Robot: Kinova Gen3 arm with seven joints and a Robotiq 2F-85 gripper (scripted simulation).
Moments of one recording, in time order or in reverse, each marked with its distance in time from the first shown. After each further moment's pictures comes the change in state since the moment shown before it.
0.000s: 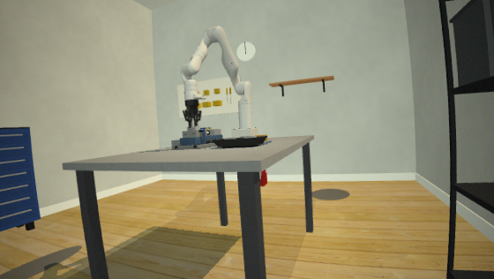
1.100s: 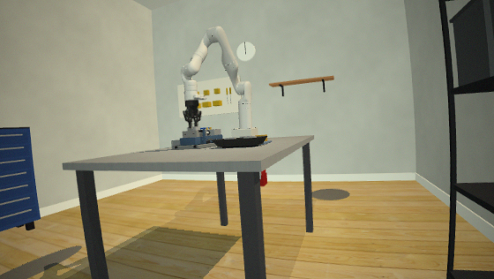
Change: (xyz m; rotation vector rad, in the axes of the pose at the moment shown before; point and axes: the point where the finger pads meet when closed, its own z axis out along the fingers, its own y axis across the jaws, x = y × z) arm 0.000 0.000 0.002 0.000 0.000 0.000
